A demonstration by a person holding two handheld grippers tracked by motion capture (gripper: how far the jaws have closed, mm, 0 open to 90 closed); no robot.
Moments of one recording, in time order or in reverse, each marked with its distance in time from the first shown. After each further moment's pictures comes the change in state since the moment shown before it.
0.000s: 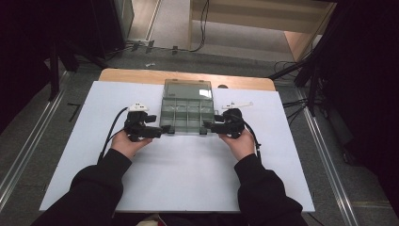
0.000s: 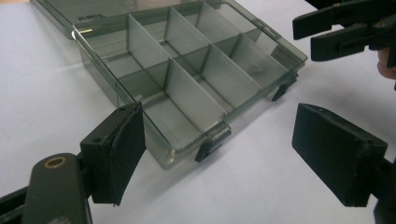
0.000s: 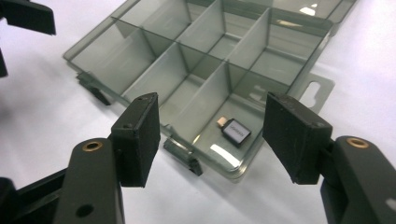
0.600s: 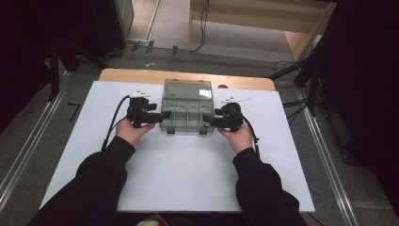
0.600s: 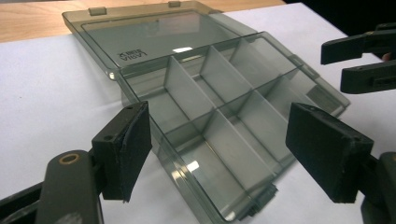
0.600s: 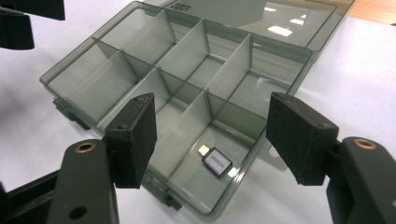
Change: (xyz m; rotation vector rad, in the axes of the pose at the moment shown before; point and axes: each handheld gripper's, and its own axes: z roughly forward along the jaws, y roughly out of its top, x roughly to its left) left arm 0.022 0.029 0.019 -0.026 0.077 -0.036; right arm -0.010 0.015 0.011 -0.026 -0.029 -0.001
